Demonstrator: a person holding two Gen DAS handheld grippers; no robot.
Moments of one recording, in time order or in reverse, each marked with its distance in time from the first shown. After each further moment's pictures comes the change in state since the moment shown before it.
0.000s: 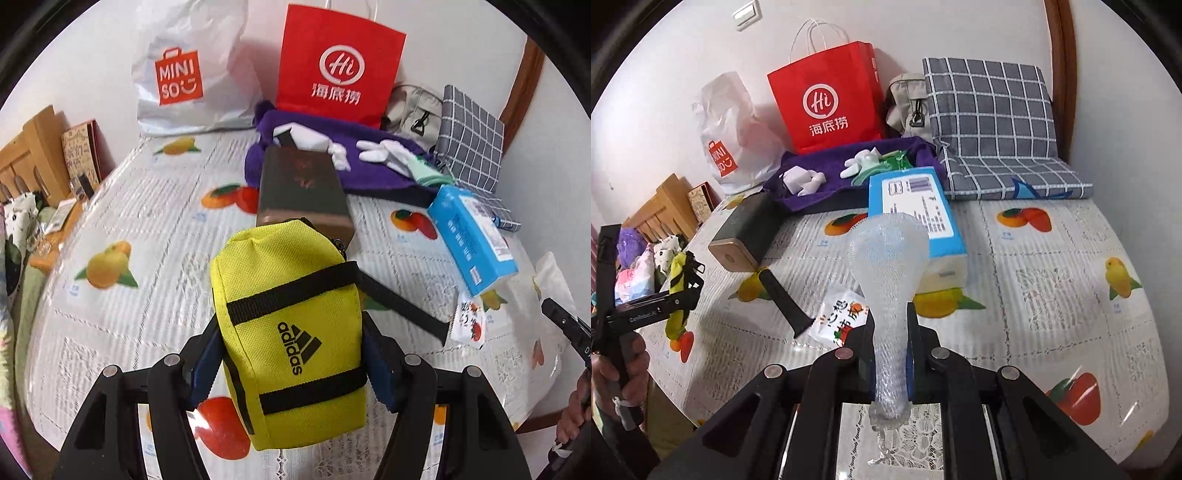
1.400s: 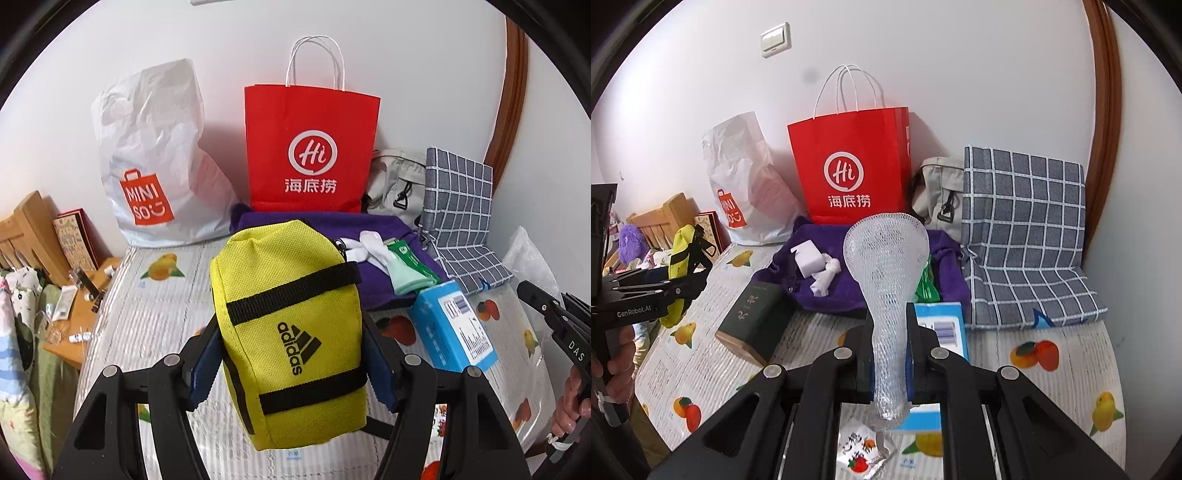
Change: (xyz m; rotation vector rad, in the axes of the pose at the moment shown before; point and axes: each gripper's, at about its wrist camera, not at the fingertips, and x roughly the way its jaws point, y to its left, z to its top) left arm -0.028 -0.042 0.125 0.094 -0.153 0.028; right arm 0.011 0.038 0.127 -0.135 -0.142 0.002
